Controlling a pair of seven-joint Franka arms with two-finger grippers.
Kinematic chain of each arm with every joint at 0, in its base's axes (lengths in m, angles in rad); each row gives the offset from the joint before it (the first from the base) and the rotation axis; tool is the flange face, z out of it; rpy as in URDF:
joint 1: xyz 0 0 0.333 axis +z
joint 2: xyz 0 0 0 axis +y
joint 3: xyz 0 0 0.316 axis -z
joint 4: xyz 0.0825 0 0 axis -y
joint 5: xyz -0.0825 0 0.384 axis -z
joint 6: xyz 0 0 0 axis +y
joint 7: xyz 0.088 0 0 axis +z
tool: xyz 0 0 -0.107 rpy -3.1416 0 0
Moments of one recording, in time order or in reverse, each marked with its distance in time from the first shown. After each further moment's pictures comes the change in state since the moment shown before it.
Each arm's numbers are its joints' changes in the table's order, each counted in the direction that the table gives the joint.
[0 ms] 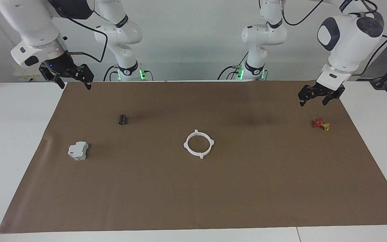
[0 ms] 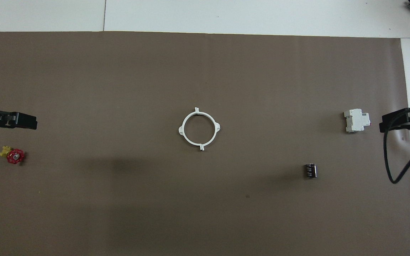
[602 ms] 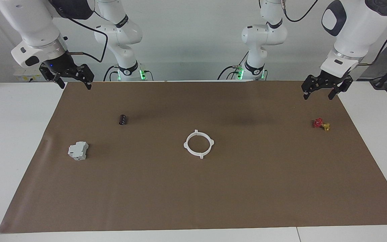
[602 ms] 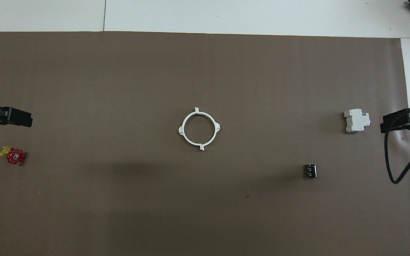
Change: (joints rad) left arm -0.004 0.024 0.042 0.157 0.006 0.187 -0.011; right arm -0.004 0.000 0.002 0.000 0.000 0.004 0.000
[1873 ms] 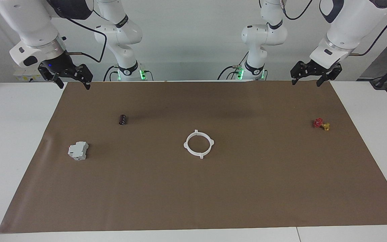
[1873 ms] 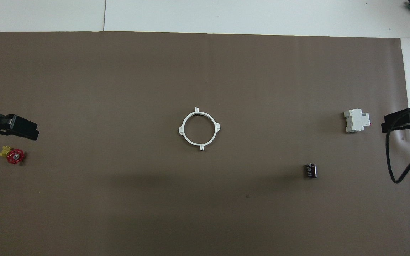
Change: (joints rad) left arm -0.036 0.024 0.002 0.120 0.031 0.204 0.029; right arm -0.002 0.000 0.001 0.000 0.000 0.000 0.000
